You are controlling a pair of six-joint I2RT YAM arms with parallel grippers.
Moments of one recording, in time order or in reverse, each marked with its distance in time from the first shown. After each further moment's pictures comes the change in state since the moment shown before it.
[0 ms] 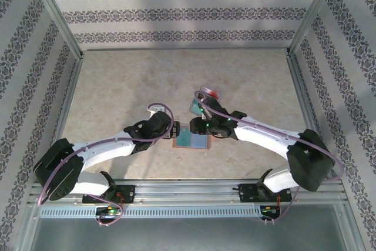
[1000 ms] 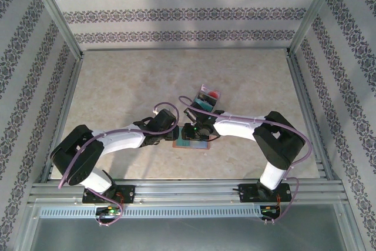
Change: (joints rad) left arm 0.039 0.192 0.065 -0.033 0.148 -0.017; right arm 0.048 0.275 0.095 0.004 -0.055 0.103
